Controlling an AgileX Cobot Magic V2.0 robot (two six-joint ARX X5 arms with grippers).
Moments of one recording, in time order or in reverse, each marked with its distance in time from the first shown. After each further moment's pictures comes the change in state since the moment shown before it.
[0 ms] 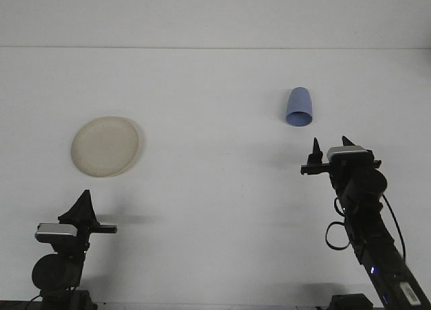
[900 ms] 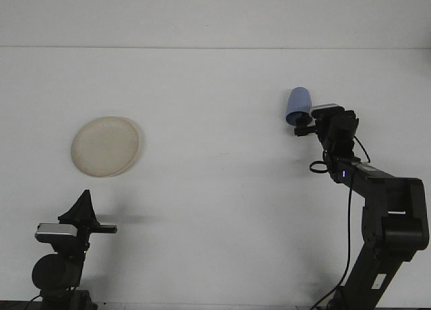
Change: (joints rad) left arm 0.000 0.000 0.000 0.000 0.000 0.000; right arm -0.092 0.880 0.466 0.291 -0.038 -0.154
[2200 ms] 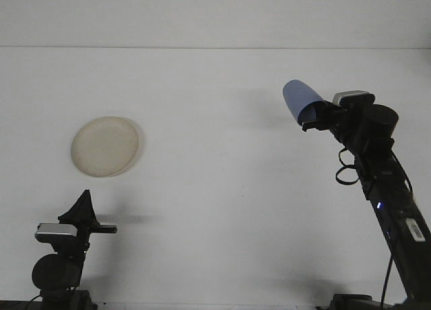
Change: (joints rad) left arm 0.000 0.000 0.000 0.000 0.000 0.000; right arm 0.014 -0.589 0.055 -0.626 -0.358 0.285
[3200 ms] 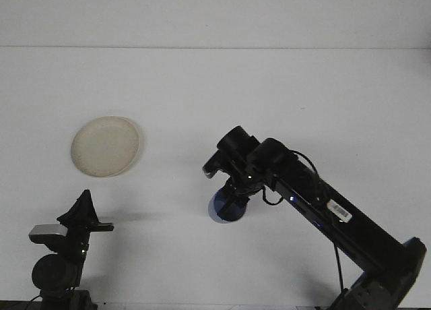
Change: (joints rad) left arm 0.000 0.000 0.000 0.000 0.000 -0.273; right arm 0.776 0.340 0.568 -1.272 0.303 -0.245
